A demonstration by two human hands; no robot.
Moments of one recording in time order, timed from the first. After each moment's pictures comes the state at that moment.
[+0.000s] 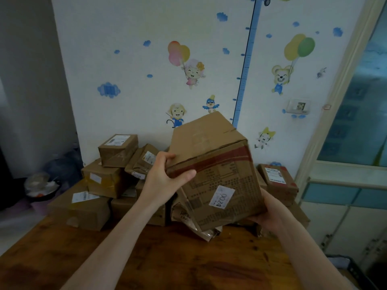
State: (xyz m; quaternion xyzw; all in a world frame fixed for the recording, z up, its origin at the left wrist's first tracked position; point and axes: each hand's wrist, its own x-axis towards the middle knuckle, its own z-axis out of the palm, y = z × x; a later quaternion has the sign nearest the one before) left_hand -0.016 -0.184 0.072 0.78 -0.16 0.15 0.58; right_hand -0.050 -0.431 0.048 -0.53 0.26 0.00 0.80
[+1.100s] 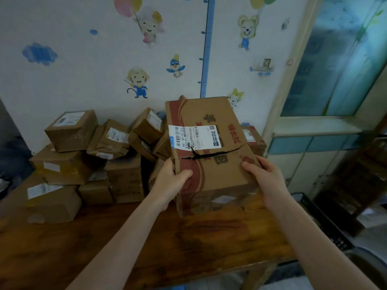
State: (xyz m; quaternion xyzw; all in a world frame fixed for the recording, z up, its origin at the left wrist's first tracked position) left_hand -0.020 -0.234 0.025 0.74 -0.09 -0.14 0.65; right_hand -0.093 -0.430 0.030 -0.67 0.23 -0.22 0.67
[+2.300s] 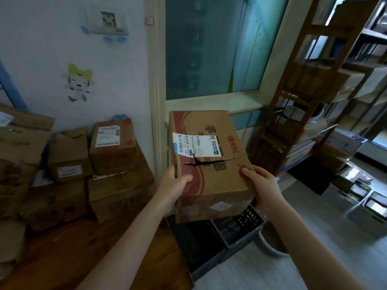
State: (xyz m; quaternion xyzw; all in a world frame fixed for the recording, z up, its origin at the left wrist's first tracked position) left_hand -0.039 -0.739 -0.044 0.71 -0.16 -0.29 0.62; right_hand -0.171 -0.898 -0.037 -0.57 0.41 -0.26 0.66
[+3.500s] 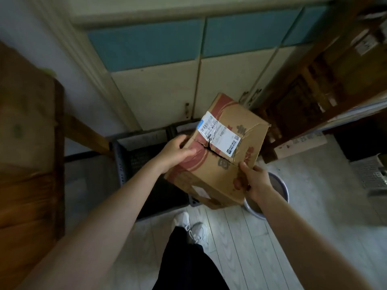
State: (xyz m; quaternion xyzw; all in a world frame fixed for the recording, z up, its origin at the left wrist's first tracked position) left_hand 0.041 -1.101 -0.266 0.79 -0.10 -0.41 0.44; right_hand -0.106 -1.267 -0.271 -0.48 0.60 0.01 0.64
